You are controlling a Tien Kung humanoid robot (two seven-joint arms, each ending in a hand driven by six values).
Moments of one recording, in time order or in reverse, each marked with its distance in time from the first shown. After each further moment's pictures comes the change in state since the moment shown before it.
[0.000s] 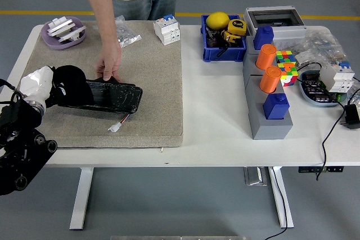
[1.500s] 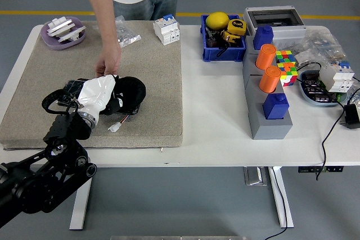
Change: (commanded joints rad) left arm -0.010 -0.063 0.219 -0.166 0.016 0.015 0.031; right arm 0.003 -0.001 -0.006 0.002 0.001 0.006 -0.002
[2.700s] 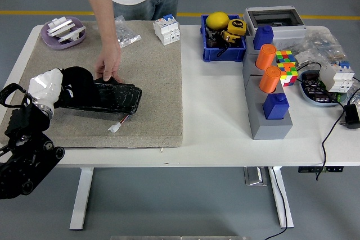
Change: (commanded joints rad) left arm -0.005 0.059 -0.189 0.212 0.013 0.022 -0.020; right arm -0.002 0.000 0.005 0.006 -0.009 -0.005 -0.002
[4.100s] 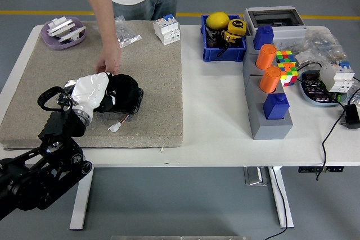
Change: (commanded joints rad) left arm -0.024 -0.034 0.240 -0.226 -0.001 -0.012 0.038; right arm 0.003 -0.001 0.004 0.002 -0.003 0.002 0.003
